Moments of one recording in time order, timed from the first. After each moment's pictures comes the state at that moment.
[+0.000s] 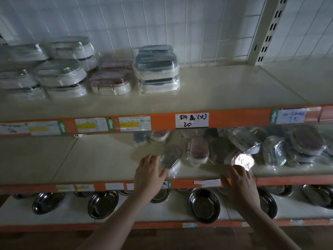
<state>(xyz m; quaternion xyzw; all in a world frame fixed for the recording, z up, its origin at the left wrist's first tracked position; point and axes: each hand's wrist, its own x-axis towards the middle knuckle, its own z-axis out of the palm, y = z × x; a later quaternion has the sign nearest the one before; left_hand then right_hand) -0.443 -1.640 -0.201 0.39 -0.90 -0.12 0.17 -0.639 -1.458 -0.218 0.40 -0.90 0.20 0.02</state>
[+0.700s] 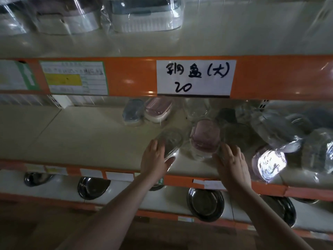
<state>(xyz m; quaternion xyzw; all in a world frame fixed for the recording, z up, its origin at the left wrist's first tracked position) -0.532 -1.692 -0.337 0.46 -0.88 -0.12 0.06 -0.703 -1.552 -0.315 0.41 -0.87 0.24 -0.08</state>
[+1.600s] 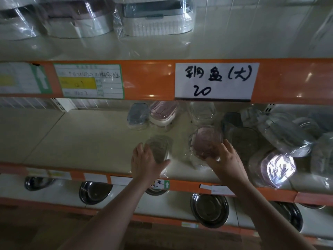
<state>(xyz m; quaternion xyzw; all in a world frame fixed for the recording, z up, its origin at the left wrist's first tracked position) -0.504 -1.710 -0.335 0.58 -0.80 -0.14 0.07 -0.694 -1.583 -0.310 0.43 -0.85 0.26 -0.15</state>
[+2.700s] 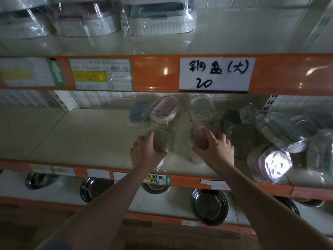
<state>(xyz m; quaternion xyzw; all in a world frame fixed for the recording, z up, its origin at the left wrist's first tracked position) -0.502 -1.719 -0.317 0.57 -0.79 -0.17 0.14 -0.677 -1.613 -0.292 0.41 -0.89 0.17 -0.11</state>
